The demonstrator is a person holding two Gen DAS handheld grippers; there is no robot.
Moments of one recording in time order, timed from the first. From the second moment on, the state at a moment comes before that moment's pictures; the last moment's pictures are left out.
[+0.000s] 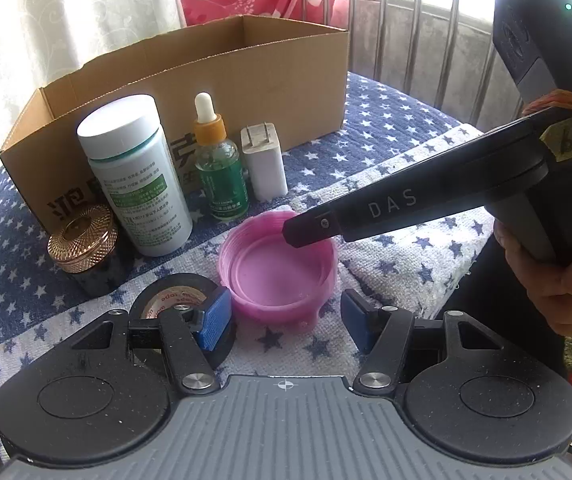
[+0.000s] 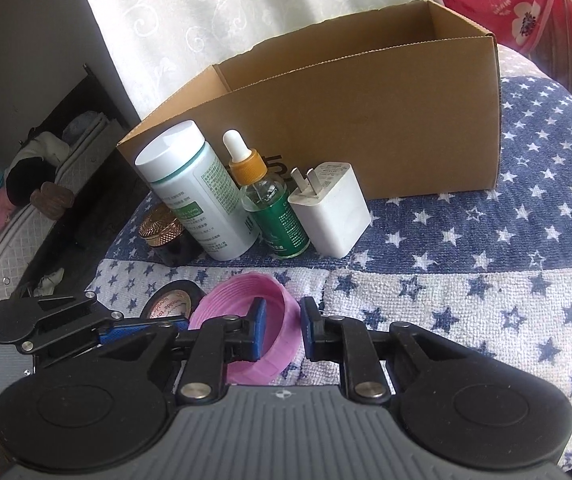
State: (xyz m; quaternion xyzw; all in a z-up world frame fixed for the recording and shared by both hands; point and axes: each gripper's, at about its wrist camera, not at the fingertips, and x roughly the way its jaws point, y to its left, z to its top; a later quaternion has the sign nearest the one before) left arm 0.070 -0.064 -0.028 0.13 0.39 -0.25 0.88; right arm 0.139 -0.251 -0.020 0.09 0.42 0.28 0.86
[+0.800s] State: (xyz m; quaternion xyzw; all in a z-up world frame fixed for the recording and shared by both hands) left arm 0.077 -0.087 -0.032 0.14 0.38 -0.27 0.87; right arm 0.132 -0.279 -0.025 0.13 0.44 0.26 0.85
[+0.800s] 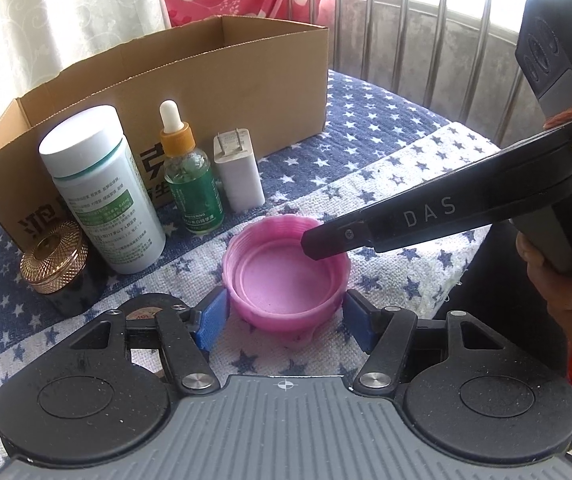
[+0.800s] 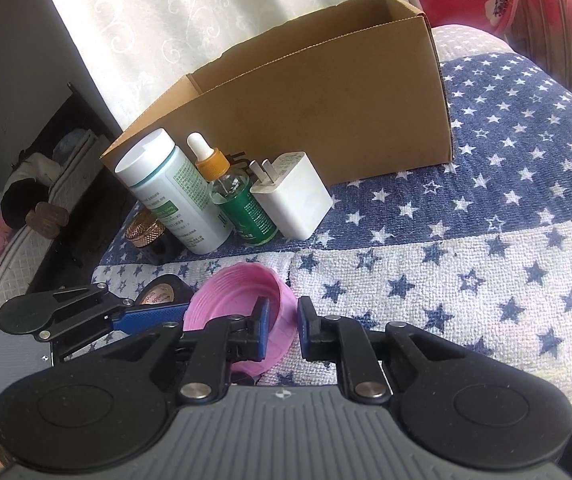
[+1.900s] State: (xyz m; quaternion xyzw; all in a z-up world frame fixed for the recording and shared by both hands) left arm 0.201 -0.016 0.091 0.13 0.33 -0.18 0.92; right arm 0.301 -0.165 0.103 0.05 0.42 0.37 0.83
